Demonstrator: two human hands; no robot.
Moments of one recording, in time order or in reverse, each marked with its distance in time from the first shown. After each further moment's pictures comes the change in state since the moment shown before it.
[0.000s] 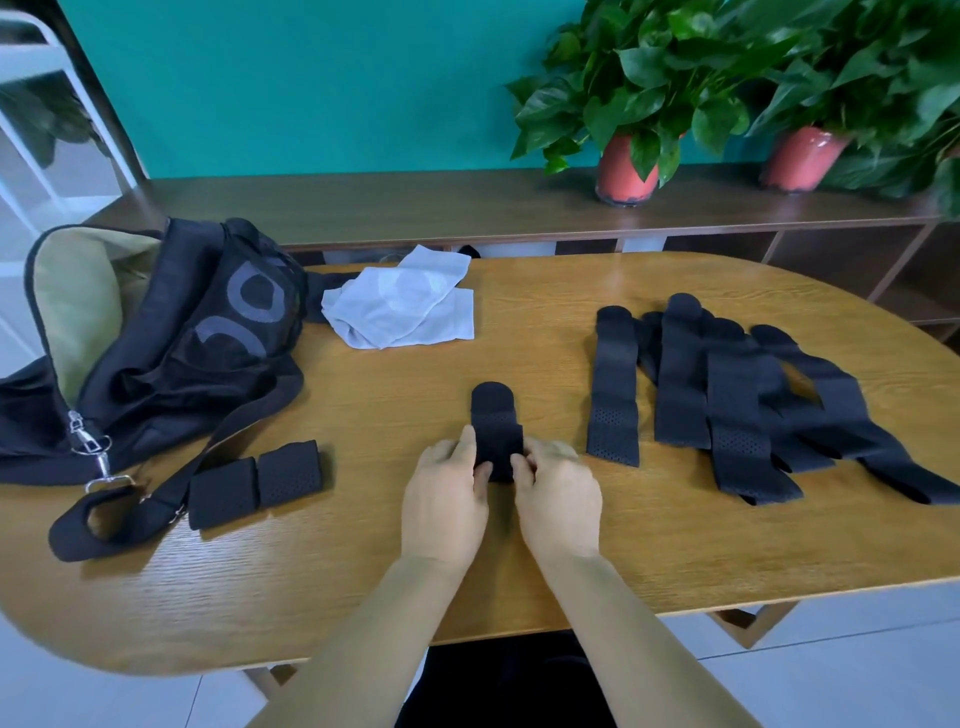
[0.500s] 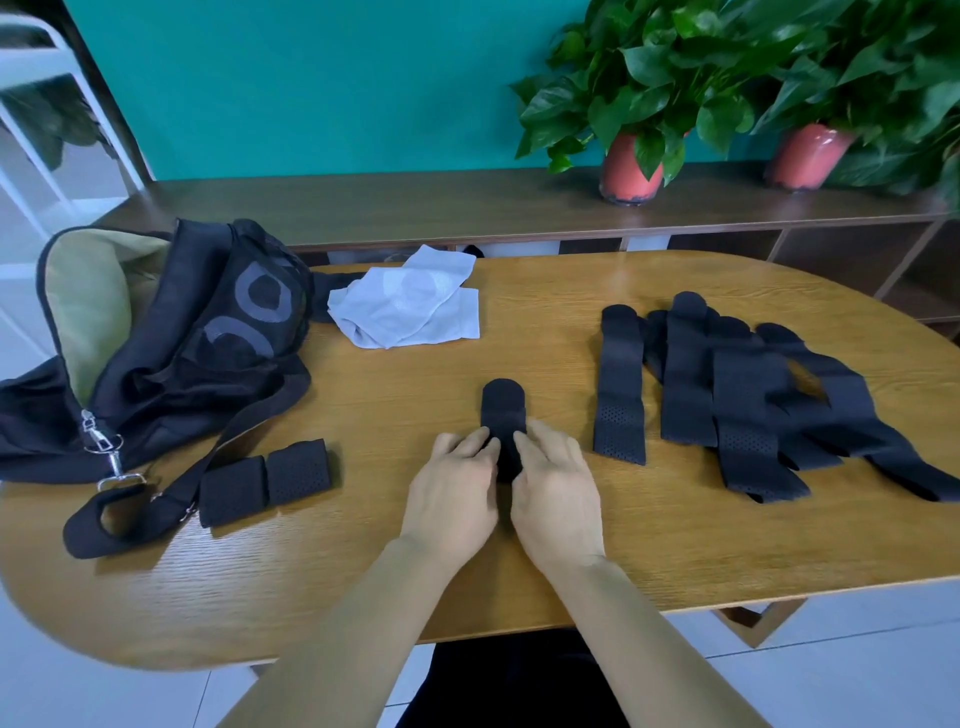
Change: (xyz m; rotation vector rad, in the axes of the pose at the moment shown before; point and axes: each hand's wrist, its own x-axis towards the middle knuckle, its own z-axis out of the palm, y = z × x) left_hand 0.007 -0.005 -0.009 0.196 -0.142 0.211; right_hand -0.006 0.006 0.008 -0.079 0.037 -0.234
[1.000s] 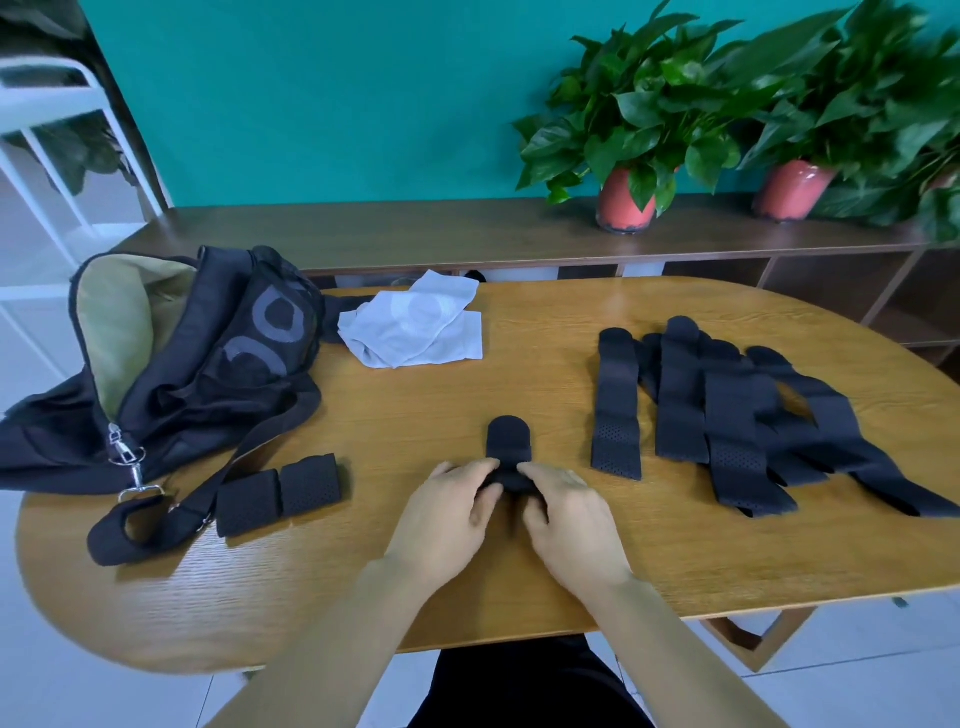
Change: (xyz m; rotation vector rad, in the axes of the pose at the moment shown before) left_hand -0.013 -0.012 -0.008 -0.250 -0.007 0.017; right_hand -0.005 0.003 -0.036 0.152 -0.248 0.024
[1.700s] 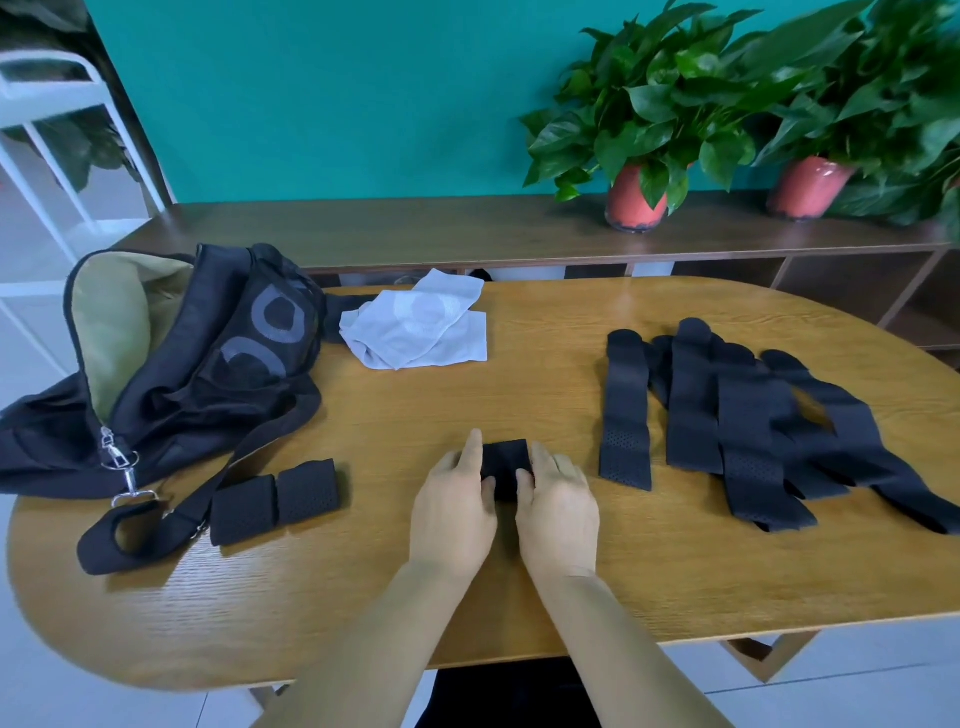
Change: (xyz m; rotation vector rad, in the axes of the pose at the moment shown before) left_hand 0.016 0.012 0.012 0.045 0.148 -0.223; right_hand 0.026 -0.008 0.039 -0.118 0.360 0.118
